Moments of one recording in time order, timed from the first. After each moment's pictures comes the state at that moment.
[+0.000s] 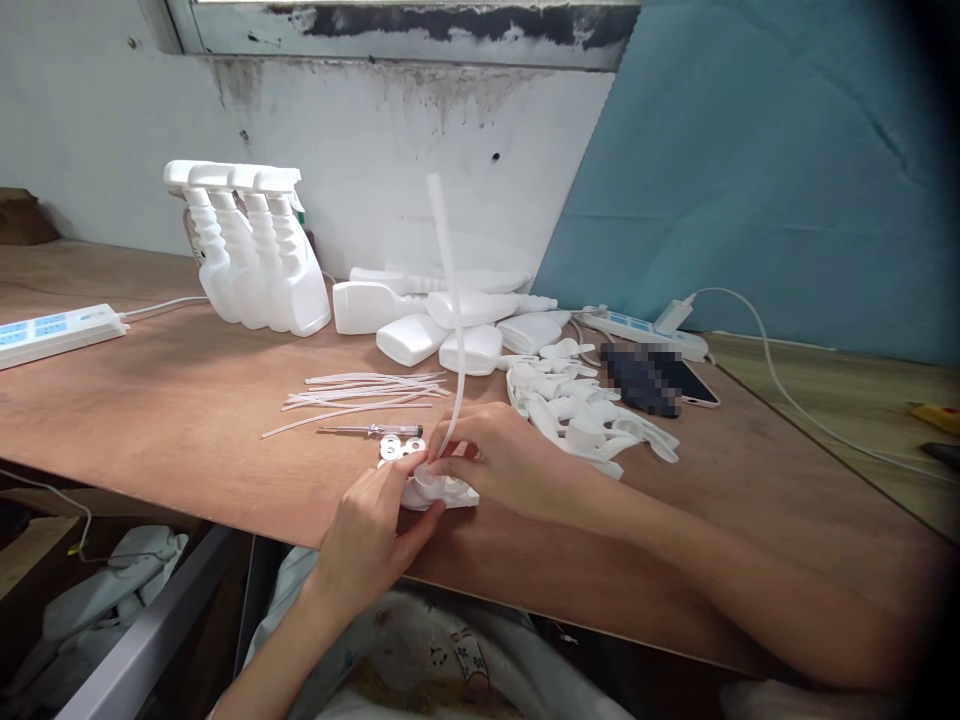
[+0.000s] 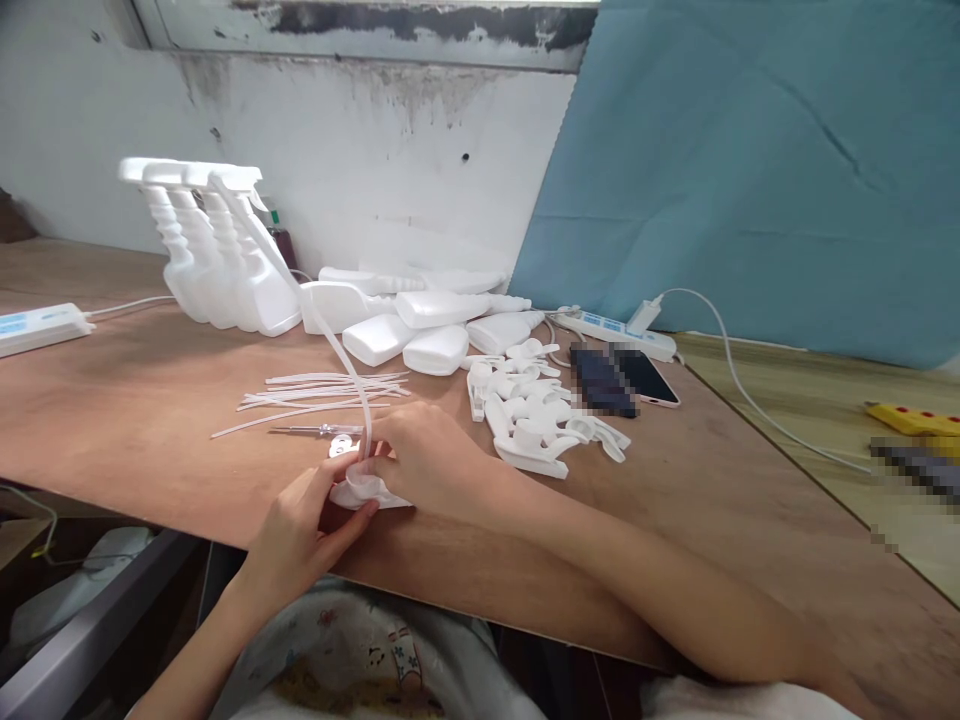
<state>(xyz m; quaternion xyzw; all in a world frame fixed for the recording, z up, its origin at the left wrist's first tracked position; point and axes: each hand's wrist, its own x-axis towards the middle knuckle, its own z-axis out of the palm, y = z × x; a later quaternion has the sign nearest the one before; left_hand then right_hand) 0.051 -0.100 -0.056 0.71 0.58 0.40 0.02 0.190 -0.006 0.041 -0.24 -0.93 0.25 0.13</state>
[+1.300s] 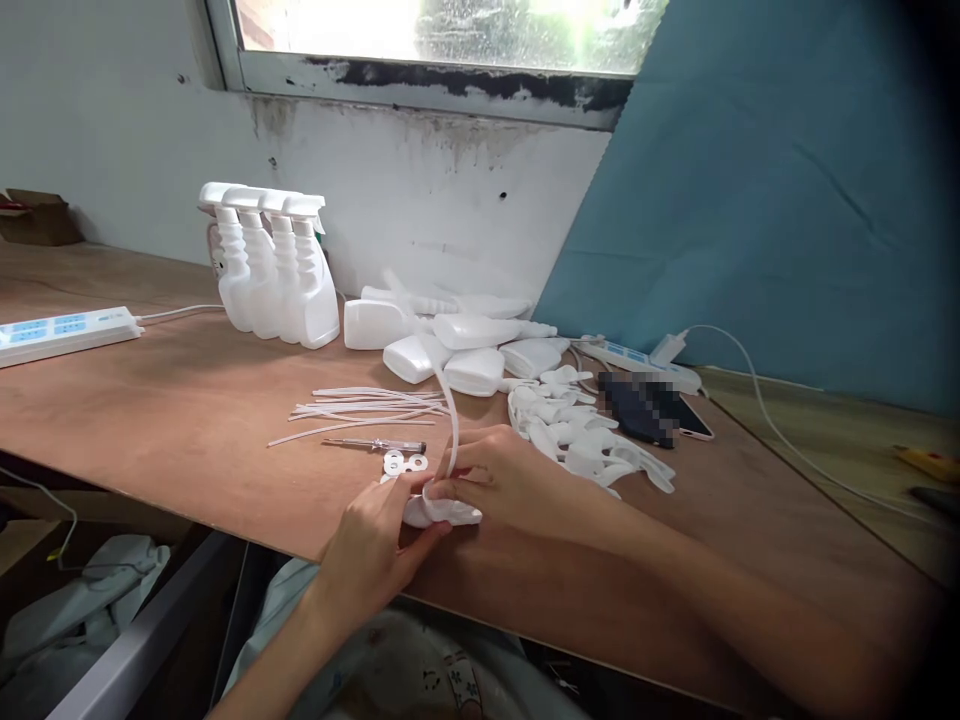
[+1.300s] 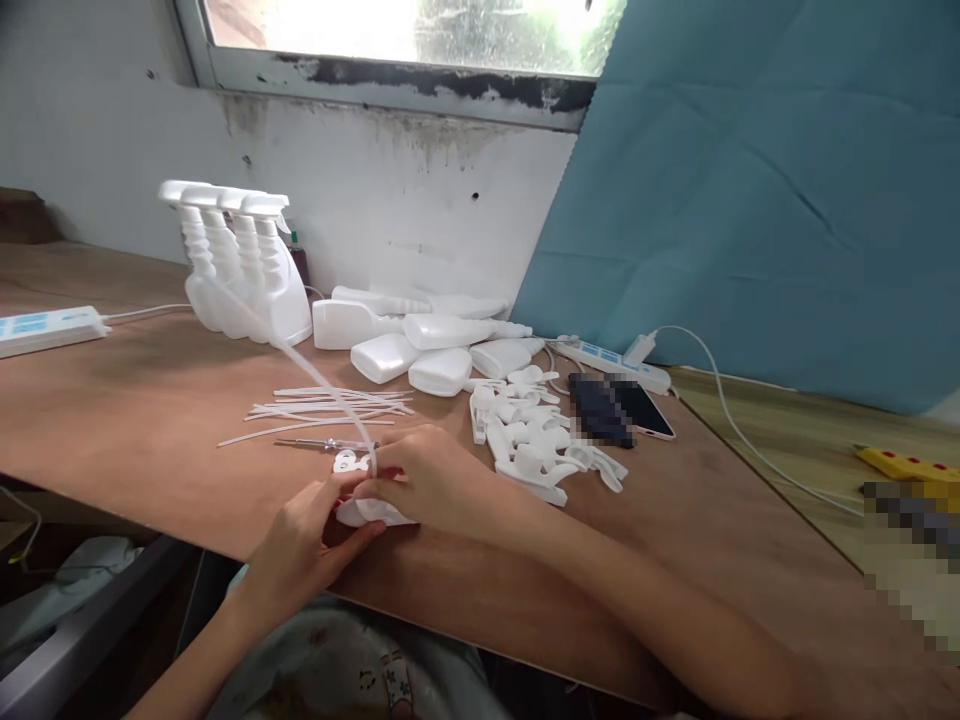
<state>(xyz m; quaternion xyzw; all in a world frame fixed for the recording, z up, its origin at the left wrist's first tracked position) 0.051 -0.100 -0.054 0.69 0.59 0.41 0.07 0.194 -0.001 0.041 -0.15 -0.96 0.21 0.12</state>
